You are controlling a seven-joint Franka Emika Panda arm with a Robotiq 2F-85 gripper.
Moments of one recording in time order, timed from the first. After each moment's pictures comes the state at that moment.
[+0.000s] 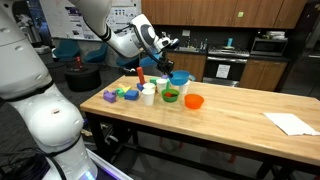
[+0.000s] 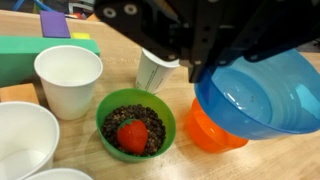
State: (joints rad) arm -0.20 -0.20 0.00 -2.37 -0.66 2.54 0.46
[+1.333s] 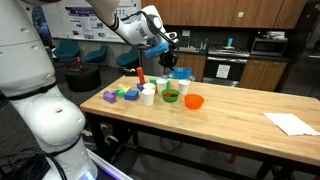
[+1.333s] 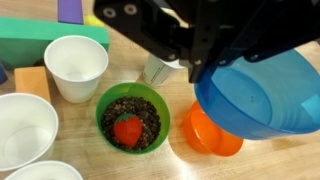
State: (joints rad) arm -0.14 -0.08 -0.02 -2.13 -0.48 2.26 0.12
